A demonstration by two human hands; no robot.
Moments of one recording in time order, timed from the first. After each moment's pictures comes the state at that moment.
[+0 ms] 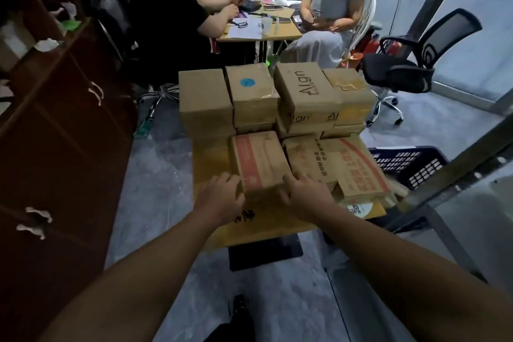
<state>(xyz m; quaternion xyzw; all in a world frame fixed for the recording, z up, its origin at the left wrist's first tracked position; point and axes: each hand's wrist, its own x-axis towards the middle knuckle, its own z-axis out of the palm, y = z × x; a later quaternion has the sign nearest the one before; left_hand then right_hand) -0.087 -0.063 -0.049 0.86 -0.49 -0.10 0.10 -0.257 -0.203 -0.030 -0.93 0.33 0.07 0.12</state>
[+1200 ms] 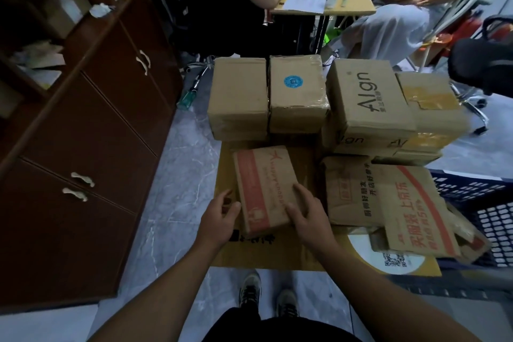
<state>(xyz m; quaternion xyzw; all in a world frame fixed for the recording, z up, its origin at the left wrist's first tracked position) -0.061 -0.050 -0.107 0.85 -0.14 -0.25 0.45 -0.203 -0.225 -0.099 -0.75 0.36 -0.06 0.56</state>
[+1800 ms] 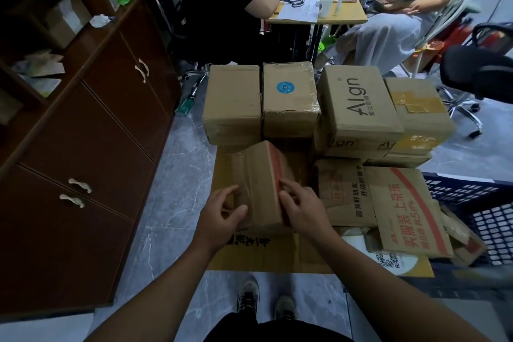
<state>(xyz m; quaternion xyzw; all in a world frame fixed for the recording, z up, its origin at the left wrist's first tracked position) -0.070 -0.057 -0.081 0.81 -0.25 -0.19 0.49 -0.191 -0.236 -0.063 -0.79 0.33 -0.03 0.51</state>
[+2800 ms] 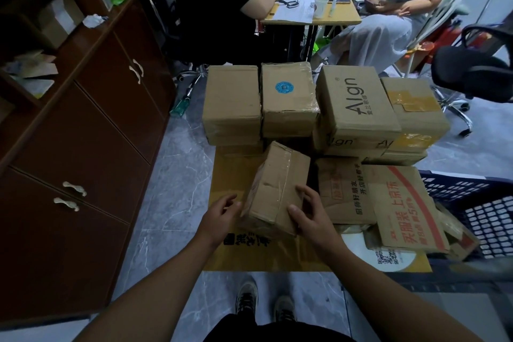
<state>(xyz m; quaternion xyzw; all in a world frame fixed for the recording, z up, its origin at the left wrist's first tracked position) -0.054 -0.059 -0.105 0.80 -0.15 -0.34 0.47 -0.220 -0.231 -0.079 -0.60 0.32 -0.08 0.73</state>
